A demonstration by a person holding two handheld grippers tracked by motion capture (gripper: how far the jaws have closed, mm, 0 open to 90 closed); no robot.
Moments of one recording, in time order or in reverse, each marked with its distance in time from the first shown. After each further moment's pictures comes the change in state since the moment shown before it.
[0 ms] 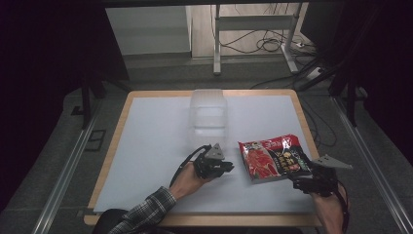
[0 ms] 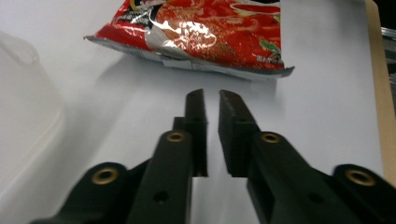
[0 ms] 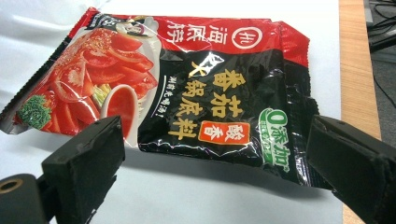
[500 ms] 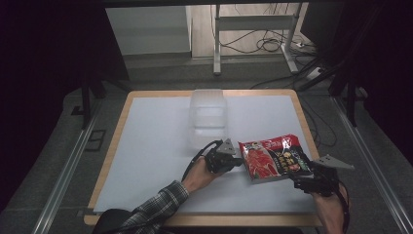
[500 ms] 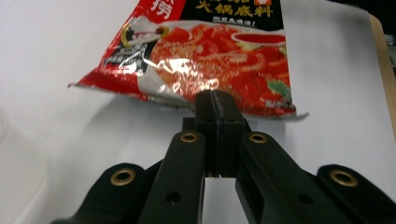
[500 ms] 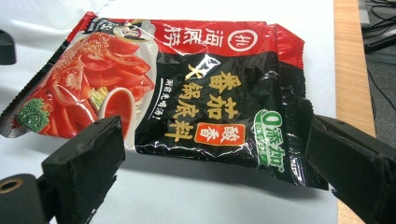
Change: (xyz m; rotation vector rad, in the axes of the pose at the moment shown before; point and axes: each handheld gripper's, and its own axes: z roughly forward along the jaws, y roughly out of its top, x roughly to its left) left arm 0.005 0.024 0.029 -0.030 -0.026 0.020; right arm -0.002 0.000 -0.002 -0.005 -0.002 0.009
